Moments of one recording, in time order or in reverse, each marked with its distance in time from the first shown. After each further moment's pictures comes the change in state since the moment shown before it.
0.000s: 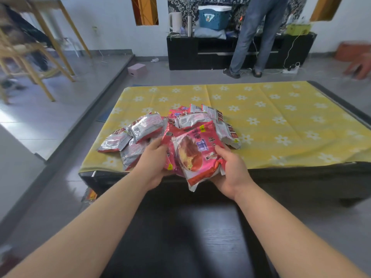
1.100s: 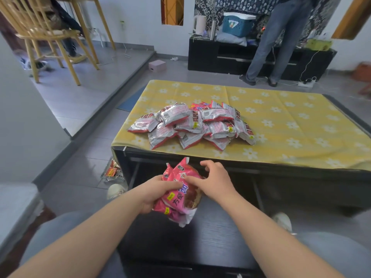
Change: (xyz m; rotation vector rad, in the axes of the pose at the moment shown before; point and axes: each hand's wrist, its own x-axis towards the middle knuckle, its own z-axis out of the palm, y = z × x) left_hand -0.102 -0.074 -0.099 0.189 -0.176 -0.377; right_hand -0.054 0.084 0.038 -1.329 0.021 -0.146
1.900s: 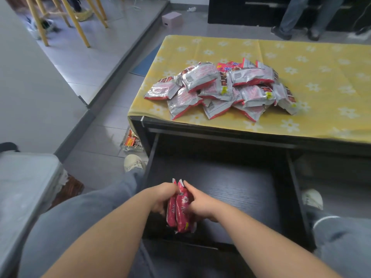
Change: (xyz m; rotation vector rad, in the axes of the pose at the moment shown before) left_hand 0.046 -0.097 -0.048 0.135 0.066 -0.533; right_hand -0.009 0.048 0.170 0.215 -0.777 0.279
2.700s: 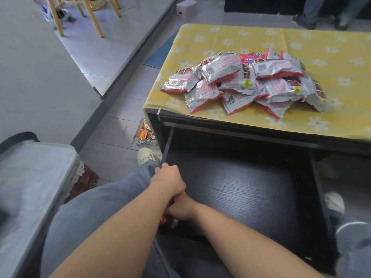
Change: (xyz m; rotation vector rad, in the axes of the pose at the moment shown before) left_hand -0.009 0.013 -0.030 0.916 0.611 0.210; right_hand 0.056 -0.036 0.089 -0.133 0.032 -0.095
